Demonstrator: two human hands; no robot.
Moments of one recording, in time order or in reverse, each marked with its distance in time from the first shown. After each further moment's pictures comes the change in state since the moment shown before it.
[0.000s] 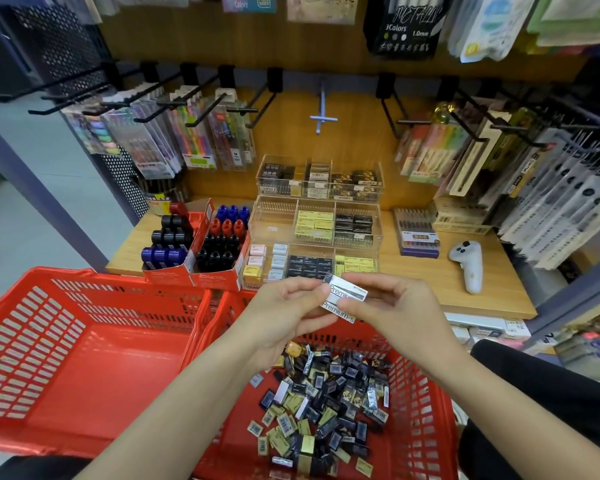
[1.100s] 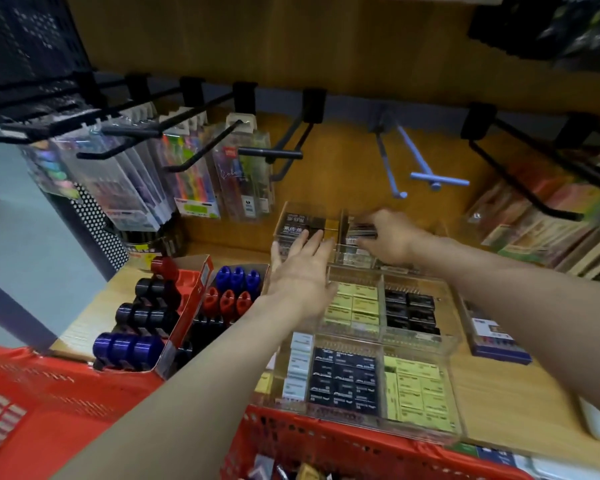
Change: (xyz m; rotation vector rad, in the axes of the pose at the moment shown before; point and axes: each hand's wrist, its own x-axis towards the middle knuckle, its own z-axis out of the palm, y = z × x) left_hand 0.259 0.077 -0.077 1.592 0.270 0.389; right_hand 0.346 0.010 0.019 -1.100 -0.146 0.021
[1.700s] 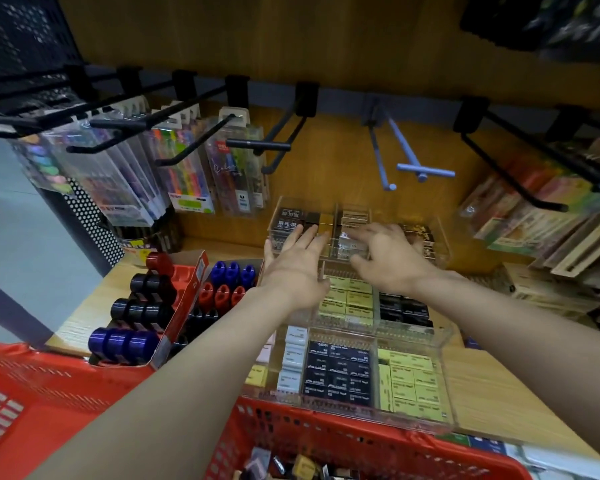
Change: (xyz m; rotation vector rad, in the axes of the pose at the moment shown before) left_hand 0.003 -0.002 -0.002 -0.050 -0.065 -0.022; right_hand -0.045 0.005 0.027 0.011 0.083 -0.080
